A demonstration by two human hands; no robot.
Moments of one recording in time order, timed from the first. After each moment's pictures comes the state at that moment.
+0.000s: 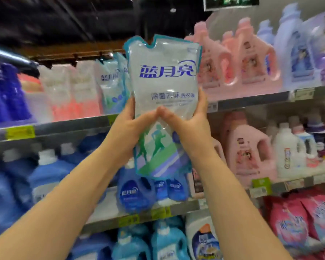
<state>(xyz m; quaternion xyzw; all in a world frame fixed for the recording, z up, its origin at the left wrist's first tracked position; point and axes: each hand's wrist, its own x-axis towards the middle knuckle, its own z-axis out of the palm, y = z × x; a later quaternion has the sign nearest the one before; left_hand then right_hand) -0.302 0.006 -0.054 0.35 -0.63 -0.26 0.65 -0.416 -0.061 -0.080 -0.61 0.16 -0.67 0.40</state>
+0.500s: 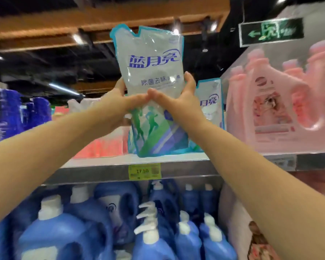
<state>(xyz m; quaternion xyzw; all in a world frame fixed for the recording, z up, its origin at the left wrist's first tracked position) -0.168 -0.098 0.079 0.49 -0.62 -0.10 0.61 -0.278 -0.205 0.064 -0.72 0.10 -0.61 0.32</state>
